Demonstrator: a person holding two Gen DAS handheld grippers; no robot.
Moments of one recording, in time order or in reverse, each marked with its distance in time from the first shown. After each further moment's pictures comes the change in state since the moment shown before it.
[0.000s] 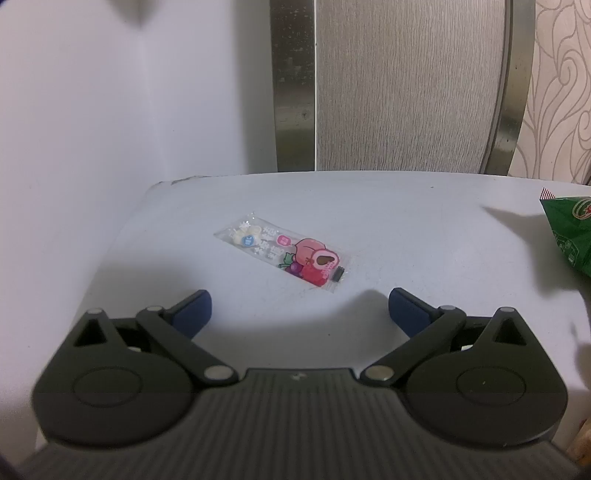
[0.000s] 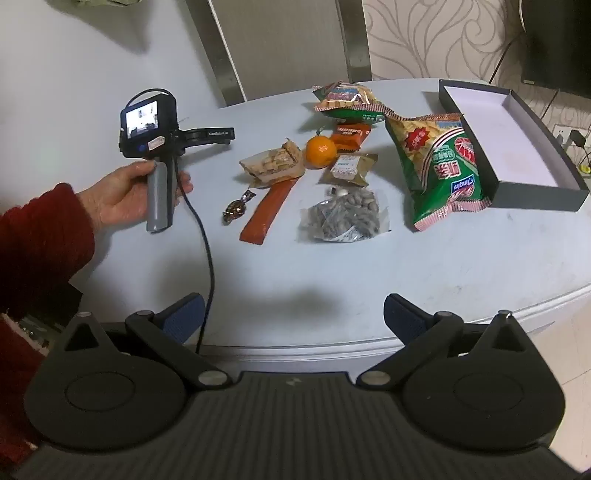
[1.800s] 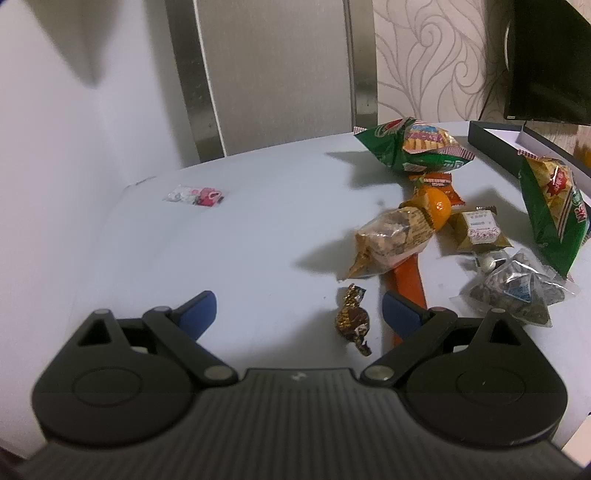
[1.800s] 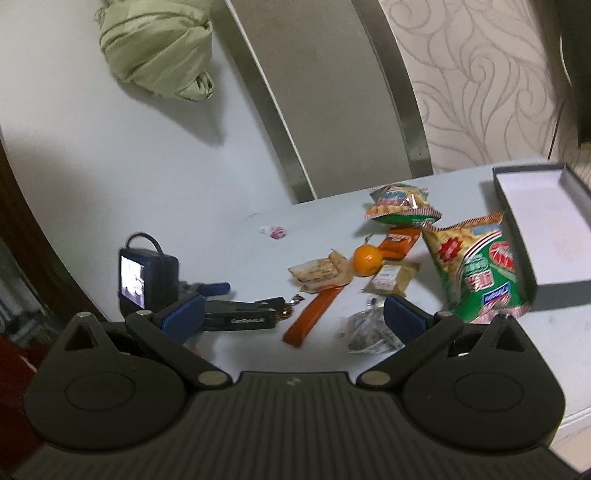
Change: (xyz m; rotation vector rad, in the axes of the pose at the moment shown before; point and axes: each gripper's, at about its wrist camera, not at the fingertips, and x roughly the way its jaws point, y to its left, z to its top) left arm -0.152 -0.075 -0.079 0.207 -0.023 -0.116; right arm -0.013 -0.051 0.027 -0.032 -0.292 0.301
